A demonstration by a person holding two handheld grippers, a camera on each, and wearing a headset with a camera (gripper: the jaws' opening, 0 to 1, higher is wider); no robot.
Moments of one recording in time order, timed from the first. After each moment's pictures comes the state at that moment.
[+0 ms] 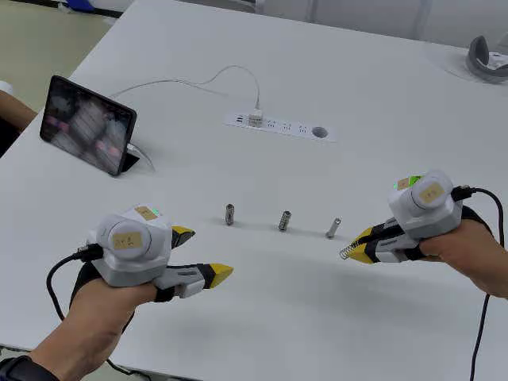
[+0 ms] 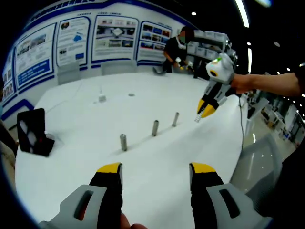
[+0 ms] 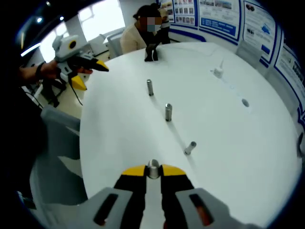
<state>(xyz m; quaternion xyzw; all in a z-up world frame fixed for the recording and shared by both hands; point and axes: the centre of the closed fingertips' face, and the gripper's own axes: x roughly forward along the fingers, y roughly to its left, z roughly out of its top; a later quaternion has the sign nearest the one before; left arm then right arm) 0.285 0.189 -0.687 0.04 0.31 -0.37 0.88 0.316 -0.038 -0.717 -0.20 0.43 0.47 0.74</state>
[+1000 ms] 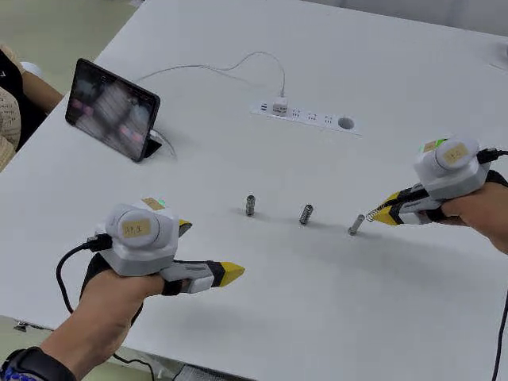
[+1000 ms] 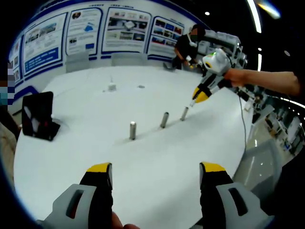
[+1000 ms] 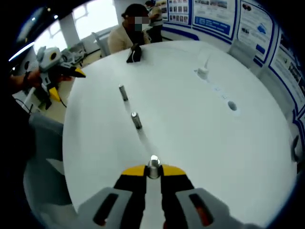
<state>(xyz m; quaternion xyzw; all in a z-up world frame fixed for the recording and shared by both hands) 0.284 0.210 -0.700 0.01 0.34 -0.34 0.88 0.376 -0.046 -0.715 -0.22 0.44 0.44 0.75</state>
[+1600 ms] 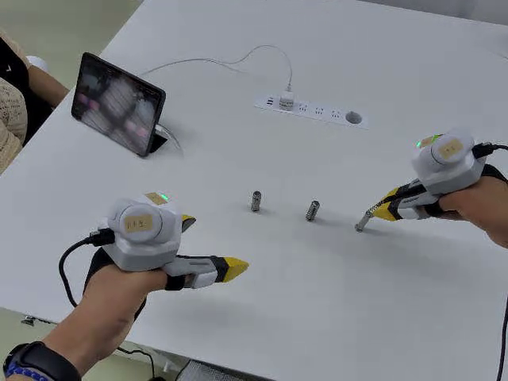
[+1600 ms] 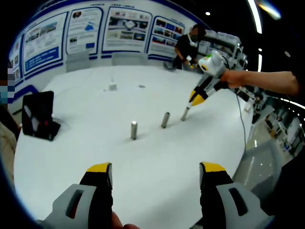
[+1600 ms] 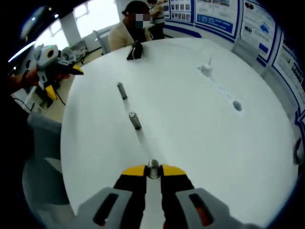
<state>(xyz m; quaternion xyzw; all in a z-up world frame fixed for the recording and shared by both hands) 0.285 0.212 -0.699 0.01 0.34 -0.34 0.88 0.382 -0.037 -0.729 -0.22 0.45 0.45 0.74</state>
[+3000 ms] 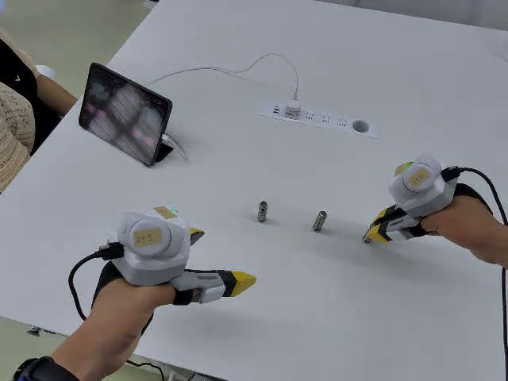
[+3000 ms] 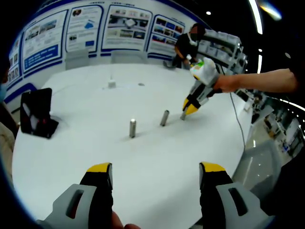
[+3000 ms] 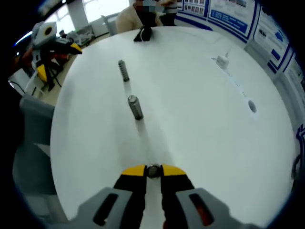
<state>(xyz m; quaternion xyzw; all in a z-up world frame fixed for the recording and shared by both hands) 0.286 0.210 -0.706 0.01 0.35 -0.34 0.87 0.380 -0.026 -0.775 -0.28 0.46 0.47 0.70</state>
